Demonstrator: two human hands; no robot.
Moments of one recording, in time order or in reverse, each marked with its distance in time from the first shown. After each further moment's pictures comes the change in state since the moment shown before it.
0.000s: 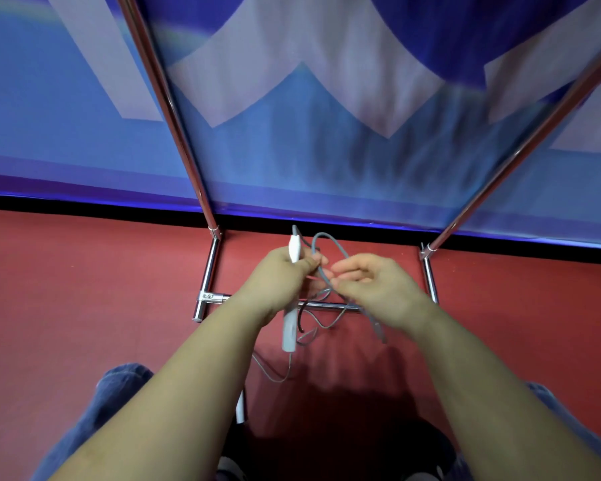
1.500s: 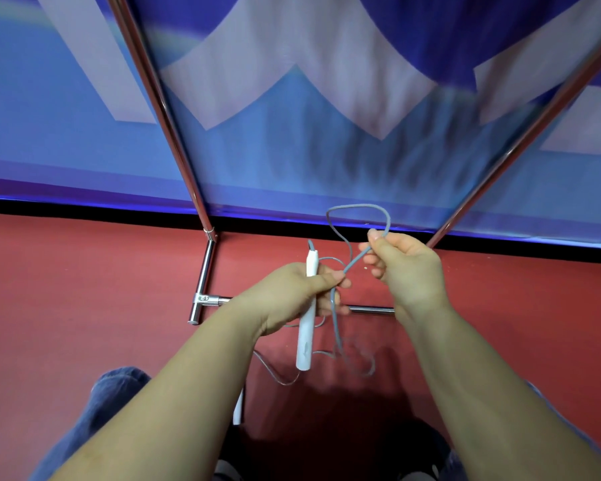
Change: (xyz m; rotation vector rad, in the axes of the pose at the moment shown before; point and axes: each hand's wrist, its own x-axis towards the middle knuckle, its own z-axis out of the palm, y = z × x) left_hand -0.009 0.004 0.012 -0.071 -0.283 -0.101; right_hand 0.004 -0.009 -0.012 0.480 0.478 0.000
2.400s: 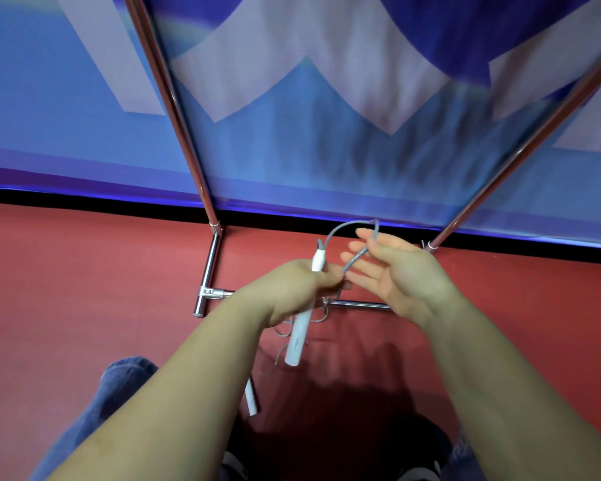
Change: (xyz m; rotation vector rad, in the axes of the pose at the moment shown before) left_hand 0.002 -0.004 -0.006 0.154 0.065 0.026; right_hand -0.003 -0.007 0.004 0.252 -0.292 0.334
